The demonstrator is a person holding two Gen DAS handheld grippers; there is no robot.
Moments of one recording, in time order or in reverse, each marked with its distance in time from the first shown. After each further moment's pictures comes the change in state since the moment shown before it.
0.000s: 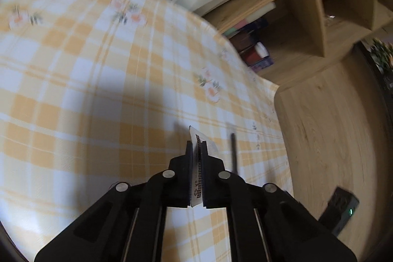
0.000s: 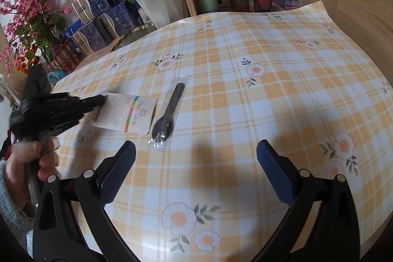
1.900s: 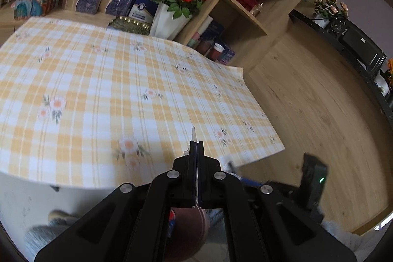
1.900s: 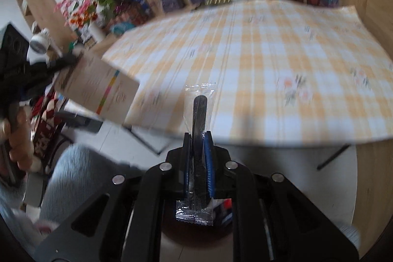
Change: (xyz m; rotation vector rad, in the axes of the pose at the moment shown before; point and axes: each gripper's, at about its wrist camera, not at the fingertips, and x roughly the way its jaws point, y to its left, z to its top) left arm -0.270 -0.061 -0.195 0.227 -0.110 0.036; right arm -0.130 0.128 -0.188 -0.175 0.126 0.189
